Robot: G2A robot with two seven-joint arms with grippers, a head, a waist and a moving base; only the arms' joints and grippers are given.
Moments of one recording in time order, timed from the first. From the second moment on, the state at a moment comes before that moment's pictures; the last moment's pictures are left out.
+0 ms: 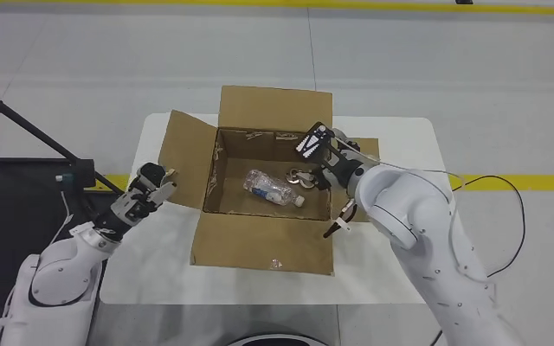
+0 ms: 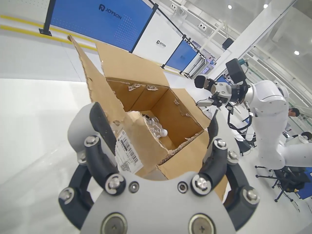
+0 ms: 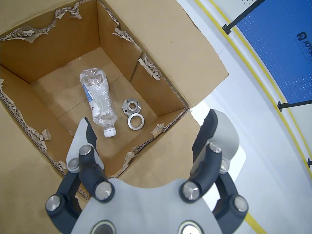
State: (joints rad) left arm 1.55 -1.12 -1.83 -1.84 0.22 -0.66 -0.50; right arm -0.82 -1.23 1.06 -1.92 -1.24 -0.28 1.09
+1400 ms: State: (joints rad) left arm 1.44 -1.11 -1.54 -1.91 0.37 -0.48 -0.56; right arm -0.91 -1.11 1.66 -1.28 0.01 -0.54 1.27
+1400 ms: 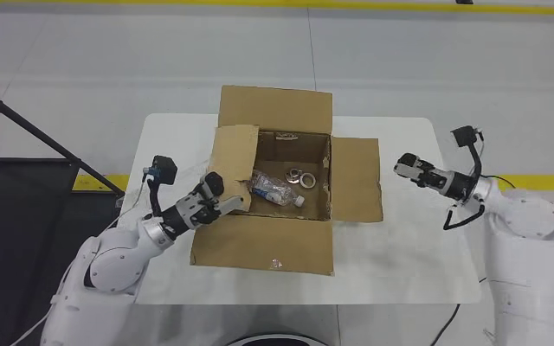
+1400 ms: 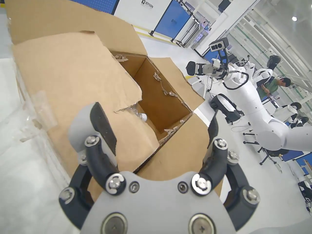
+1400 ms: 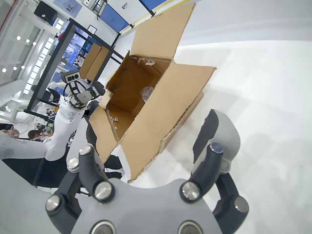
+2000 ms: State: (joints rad) left arm 1.42 -1.11 -1.50 -1.90 0.39 -0.41 -0.55; right arm -0.79 -1.07 1.38 -1.14 0.26 -0.52 1.30
